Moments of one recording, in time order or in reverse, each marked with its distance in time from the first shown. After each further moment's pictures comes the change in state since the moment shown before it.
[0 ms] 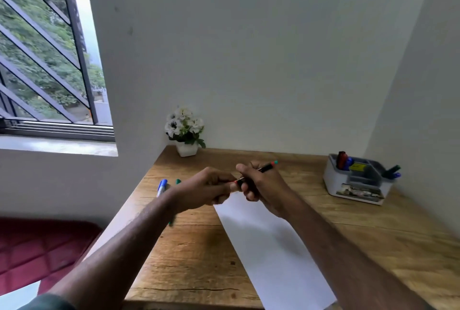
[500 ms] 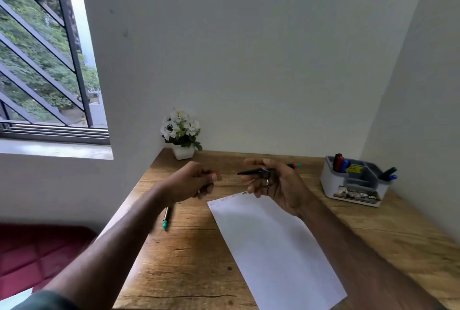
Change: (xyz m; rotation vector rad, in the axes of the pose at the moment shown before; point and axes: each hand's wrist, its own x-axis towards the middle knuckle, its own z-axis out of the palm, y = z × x) left_hand 0.009 -0.019 -0.026 0.019 0.207 -0.196; right_hand 0.007 0.007 -0.044 0.288 -0.069 -0.025
